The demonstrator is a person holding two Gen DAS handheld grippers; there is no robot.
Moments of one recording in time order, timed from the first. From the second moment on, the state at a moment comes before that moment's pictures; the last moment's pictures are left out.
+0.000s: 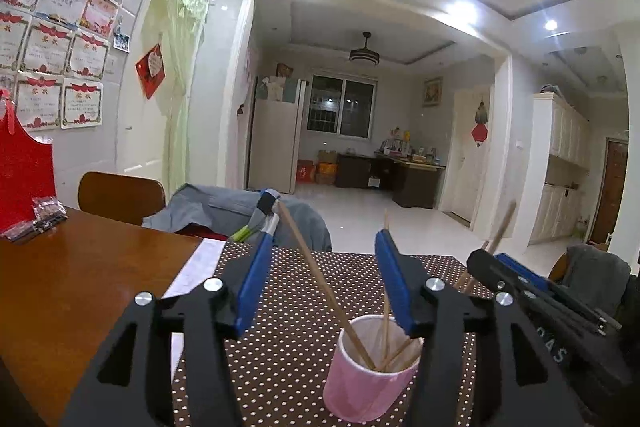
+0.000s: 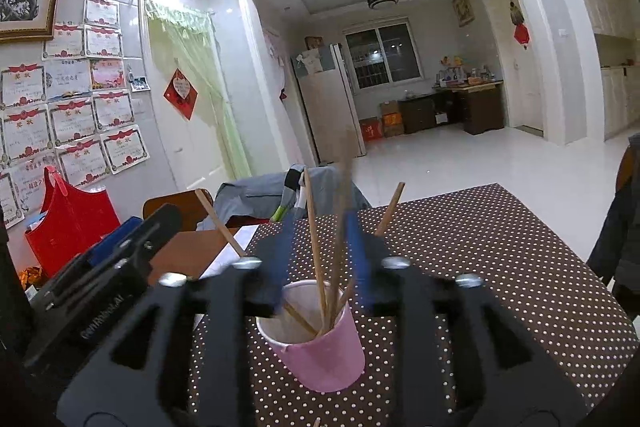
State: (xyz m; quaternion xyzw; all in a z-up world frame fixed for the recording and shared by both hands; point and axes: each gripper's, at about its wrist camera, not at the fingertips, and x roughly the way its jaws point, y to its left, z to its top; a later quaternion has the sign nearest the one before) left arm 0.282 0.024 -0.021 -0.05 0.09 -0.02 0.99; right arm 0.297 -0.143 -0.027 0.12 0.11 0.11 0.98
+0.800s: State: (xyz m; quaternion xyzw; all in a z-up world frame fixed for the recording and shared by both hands) left arm 0.196 0.018 -0.018 -0.02 0.17 -0.03 0.98; right arm 0.216 -0.162 -0.028 0.09 0.18 0.10 0.97
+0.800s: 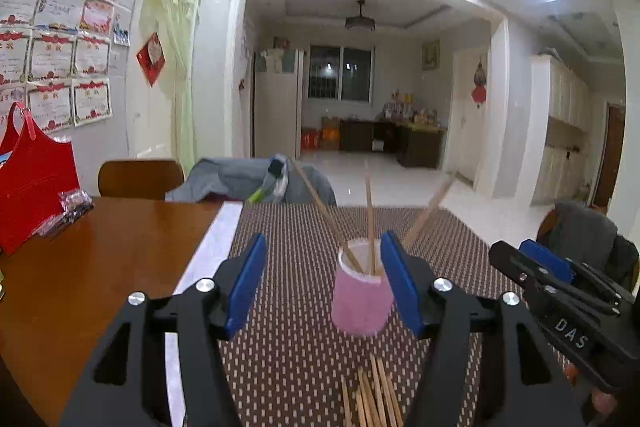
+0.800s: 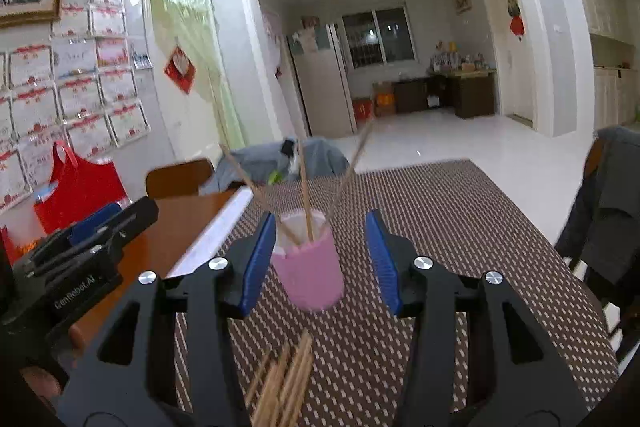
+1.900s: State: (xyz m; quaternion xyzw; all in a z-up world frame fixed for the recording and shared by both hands) left arm 0.222 0.014 -0.175 0.03 0.52 -0.04 0.85; right arm 0.222 -0.145 -0.140 0.05 0.49 0.13 0.86
